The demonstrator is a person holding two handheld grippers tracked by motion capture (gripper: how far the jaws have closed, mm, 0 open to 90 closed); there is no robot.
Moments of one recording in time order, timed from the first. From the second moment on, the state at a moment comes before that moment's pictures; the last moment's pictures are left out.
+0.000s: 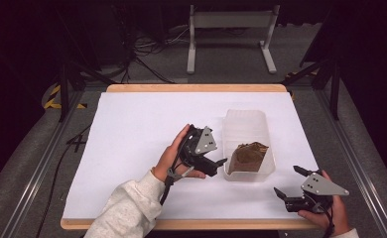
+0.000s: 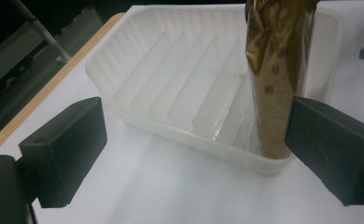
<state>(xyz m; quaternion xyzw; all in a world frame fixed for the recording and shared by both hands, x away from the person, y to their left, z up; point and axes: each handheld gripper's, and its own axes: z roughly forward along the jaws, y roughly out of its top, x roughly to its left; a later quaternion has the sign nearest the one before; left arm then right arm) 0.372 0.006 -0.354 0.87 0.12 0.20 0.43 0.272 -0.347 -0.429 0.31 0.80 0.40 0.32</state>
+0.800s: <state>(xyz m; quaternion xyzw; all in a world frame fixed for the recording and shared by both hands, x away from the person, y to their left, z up) 0.369 0.075 -0.381 0.88 0.16 0.23 0.37 0.271 -0.346 -0.427 0.31 0.80 0.40 0.32</state>
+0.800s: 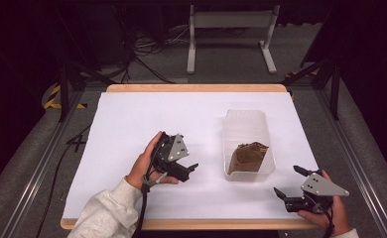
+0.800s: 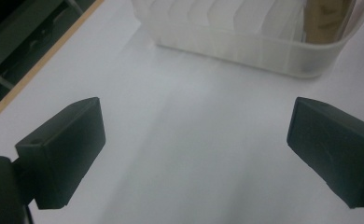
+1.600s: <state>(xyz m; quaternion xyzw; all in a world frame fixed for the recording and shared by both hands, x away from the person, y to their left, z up) 0.354 0.156 -0.423 0.89 0.22 0.26 0.32 0.271 -0.344 -0.428 0.31 0.80 0.40 0.32</state>
